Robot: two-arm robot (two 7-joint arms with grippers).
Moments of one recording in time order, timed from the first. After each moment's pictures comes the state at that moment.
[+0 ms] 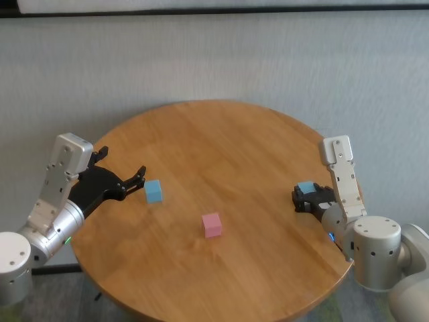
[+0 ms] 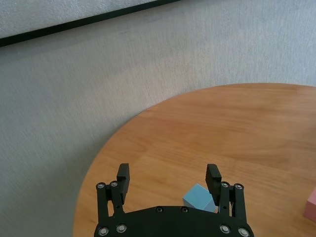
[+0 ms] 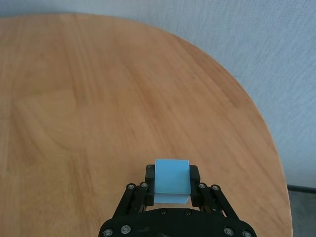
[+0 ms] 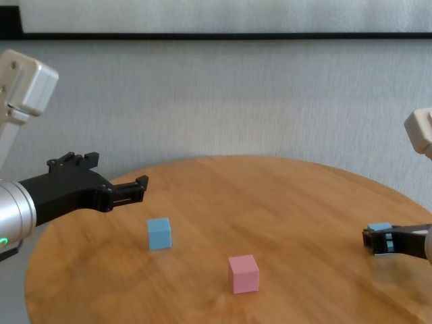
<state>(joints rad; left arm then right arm) -0.28 0.38 0.36 -1.29 -0.20 -0.08 -0.22 0.34 0.25 -0.38 -1.20 0.28 0.34 -0.07</state>
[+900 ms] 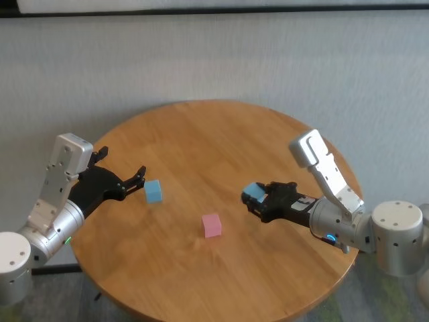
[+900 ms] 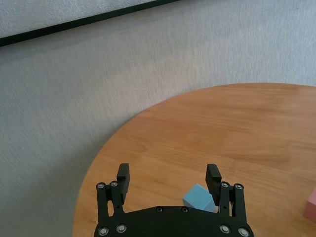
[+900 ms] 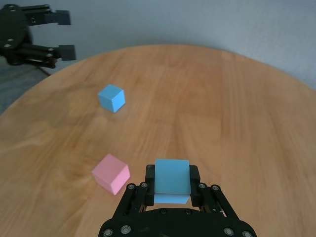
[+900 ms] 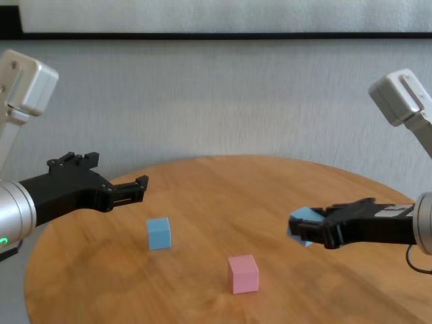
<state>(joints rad) -0.28 0.38 0.36 -1.29 -0.20 -0.08 -0.22 0.38 0.39 -0.49 -1.30 0.29 0.28 0.39</state>
